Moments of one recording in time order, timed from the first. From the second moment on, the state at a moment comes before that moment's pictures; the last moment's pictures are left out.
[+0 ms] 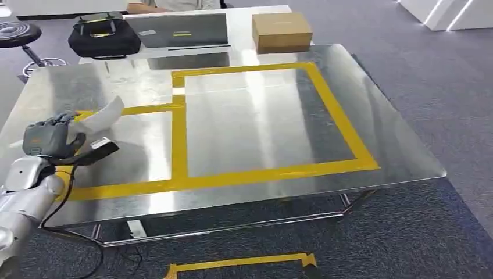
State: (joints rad) left arm -0.60 0.27 0.08 -0.65 -1.33 0.70 -0.16; right arm -0.11 0.15 -0.27 -0.20 0.72 0.05 -0.01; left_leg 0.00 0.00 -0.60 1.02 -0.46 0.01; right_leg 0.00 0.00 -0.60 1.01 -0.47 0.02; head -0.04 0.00
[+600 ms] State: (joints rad) left arm -0.62 0.26 0.03 -0.60 -1.22 0.70 -0.22; right arm -0.10 0.15 -0.27 -0.20 0.71 0.05 -0.04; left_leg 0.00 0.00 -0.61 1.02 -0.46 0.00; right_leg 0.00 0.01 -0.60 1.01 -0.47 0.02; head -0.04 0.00
